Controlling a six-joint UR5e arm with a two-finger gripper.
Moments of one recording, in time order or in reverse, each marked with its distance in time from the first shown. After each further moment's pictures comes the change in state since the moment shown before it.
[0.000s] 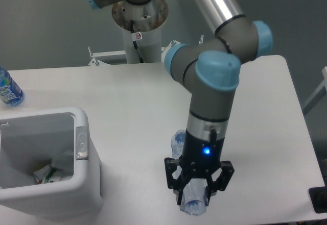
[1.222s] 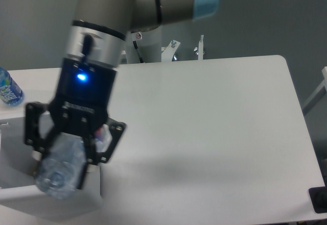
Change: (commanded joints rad) arm -0.288 0.144 0.012 0.138 -0.002 -0.089
